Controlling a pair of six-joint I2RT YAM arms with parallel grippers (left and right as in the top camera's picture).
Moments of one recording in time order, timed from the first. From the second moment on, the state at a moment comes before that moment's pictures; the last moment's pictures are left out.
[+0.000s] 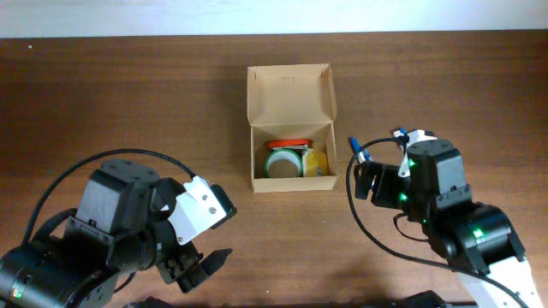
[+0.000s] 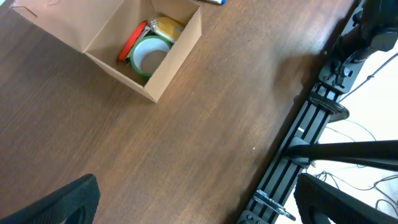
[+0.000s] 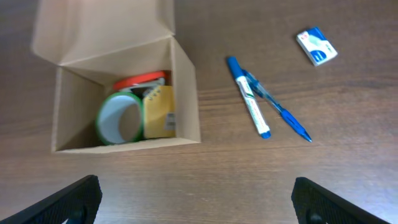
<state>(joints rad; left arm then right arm) -0.45 1.02 1.59 -1.56 0.30 0.46 0.30 0.99 1.05 -0.96 0.02 0.47</state>
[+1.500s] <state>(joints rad) -0.45 1.02 1.59 -1.56 0.30 0.46 -0.12 1.98 1.55 -0.93 -0.07 0.78</state>
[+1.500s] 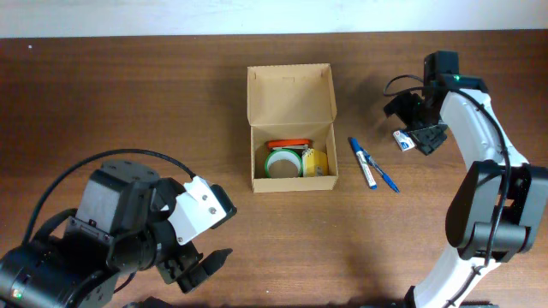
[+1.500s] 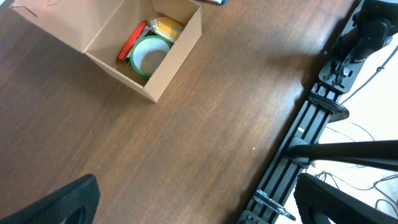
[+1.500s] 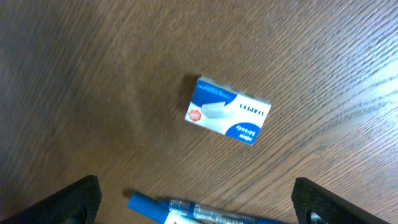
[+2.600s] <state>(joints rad) -0.45 1.02 1.59 -1.56 0.30 0.46 -0.12 2.10 1.56 -0.85 -0.04 0.78</state>
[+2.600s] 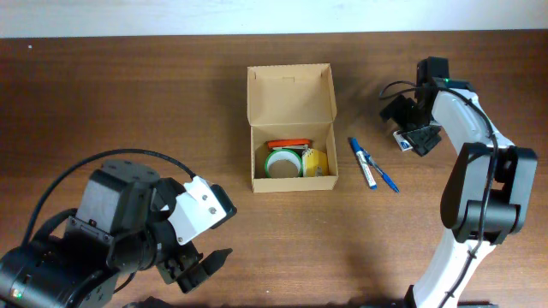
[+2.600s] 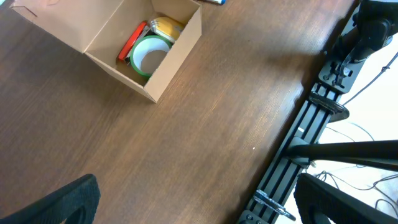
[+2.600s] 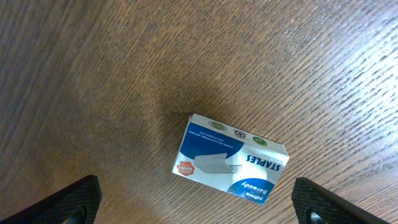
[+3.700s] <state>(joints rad) -0.45 1.02 1.59 -1.56 0.30 0.46 -0.16 2.15 1.55 -0.82 -0.08 0.84</state>
